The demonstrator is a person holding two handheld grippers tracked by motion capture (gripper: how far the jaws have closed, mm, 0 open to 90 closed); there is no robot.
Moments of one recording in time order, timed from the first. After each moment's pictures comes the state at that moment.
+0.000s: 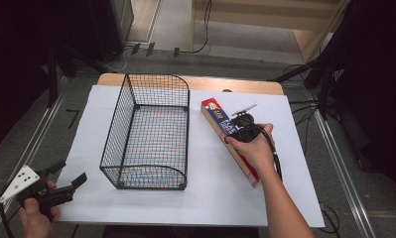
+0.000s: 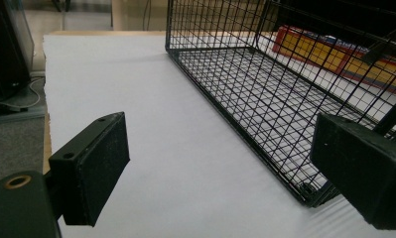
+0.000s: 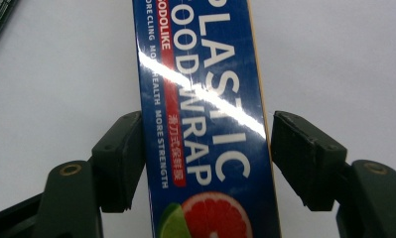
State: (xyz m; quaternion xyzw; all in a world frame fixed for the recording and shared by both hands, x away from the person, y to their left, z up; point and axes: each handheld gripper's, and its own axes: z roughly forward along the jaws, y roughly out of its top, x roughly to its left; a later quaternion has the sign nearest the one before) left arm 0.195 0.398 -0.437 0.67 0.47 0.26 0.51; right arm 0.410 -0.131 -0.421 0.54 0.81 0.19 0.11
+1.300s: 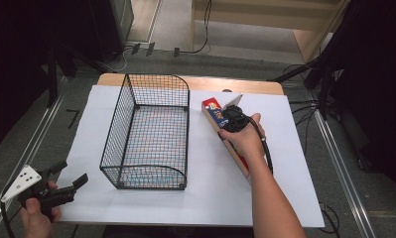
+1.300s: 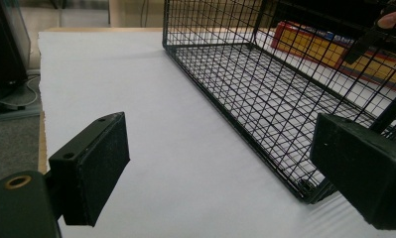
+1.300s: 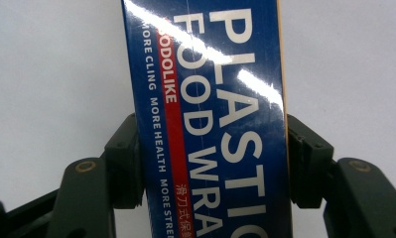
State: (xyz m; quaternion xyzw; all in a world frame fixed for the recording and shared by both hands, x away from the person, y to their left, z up) left arm 0.196 0.396 -0.438 0.68 0.46 0.26 0.51; right arm 0.445 -0.105 -0.425 0.55 0.82 0.10 0.08
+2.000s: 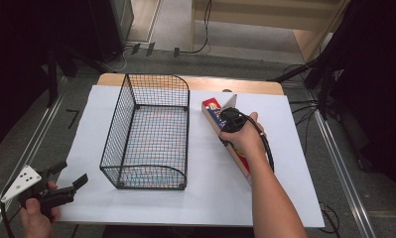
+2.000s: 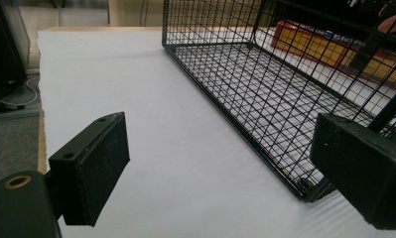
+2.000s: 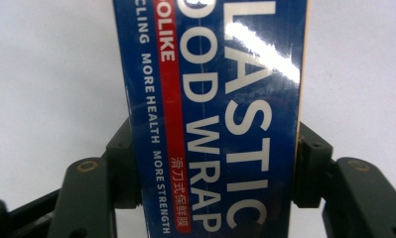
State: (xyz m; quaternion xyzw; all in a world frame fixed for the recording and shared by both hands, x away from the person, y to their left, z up) left arm 0.195 0.396 -0.438 0.68 0.46 0.26 0.51; right arm 0.449 -0.098 -0.428 0.54 0.84 0.01 0.05
